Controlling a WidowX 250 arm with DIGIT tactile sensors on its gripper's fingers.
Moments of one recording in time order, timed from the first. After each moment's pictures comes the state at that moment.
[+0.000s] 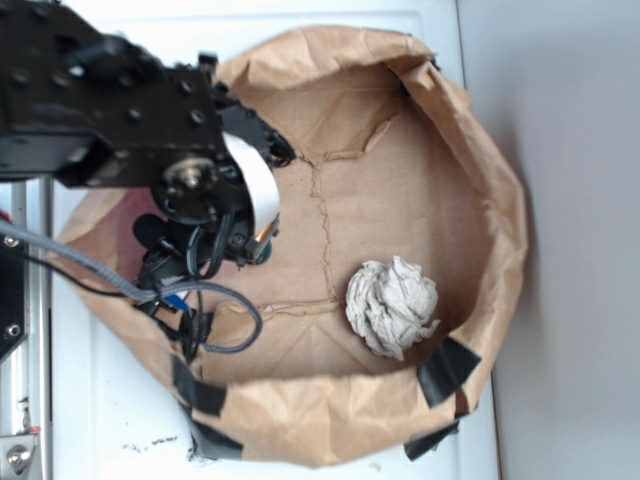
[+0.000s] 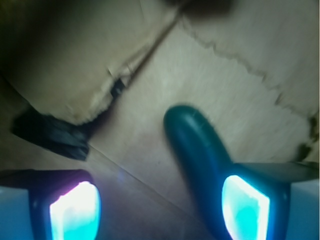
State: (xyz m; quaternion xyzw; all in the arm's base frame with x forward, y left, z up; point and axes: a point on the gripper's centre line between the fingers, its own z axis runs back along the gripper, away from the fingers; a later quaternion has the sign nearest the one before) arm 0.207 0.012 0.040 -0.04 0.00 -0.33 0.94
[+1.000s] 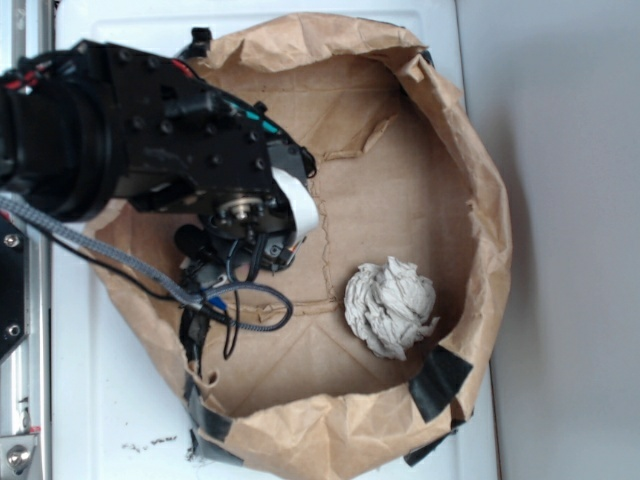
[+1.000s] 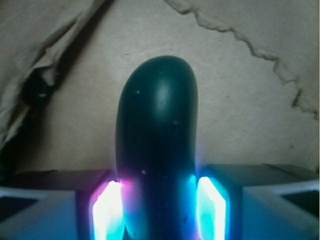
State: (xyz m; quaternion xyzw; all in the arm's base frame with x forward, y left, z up) arm 0.220 0.010 0.016 -0.03 0.02 -0.32 0.95
